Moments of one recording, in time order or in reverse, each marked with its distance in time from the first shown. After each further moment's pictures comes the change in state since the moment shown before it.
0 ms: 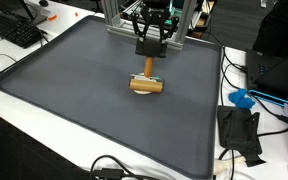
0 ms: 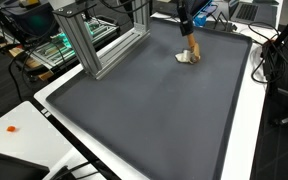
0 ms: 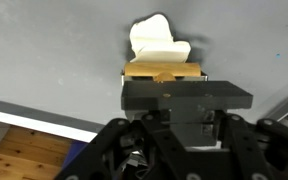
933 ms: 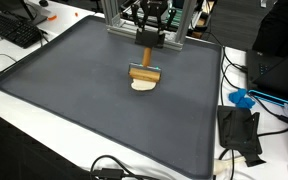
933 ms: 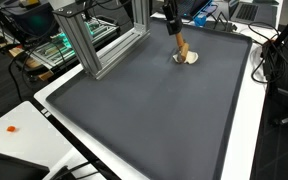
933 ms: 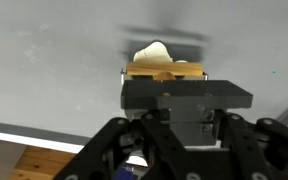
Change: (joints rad) arm -0.001 -0.118 -0.014 -0.125 -0.011 -0.030 0.089
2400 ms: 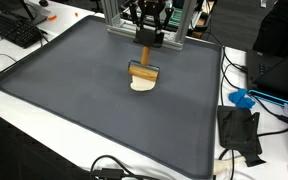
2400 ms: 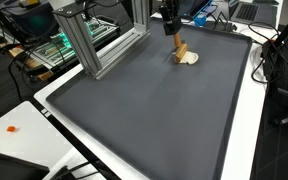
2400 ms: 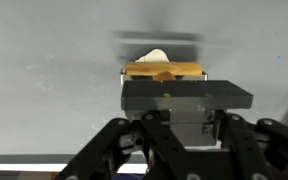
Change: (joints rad) arm -0.010 0.002 0.002 0.033 0.077 -0.078 0.111
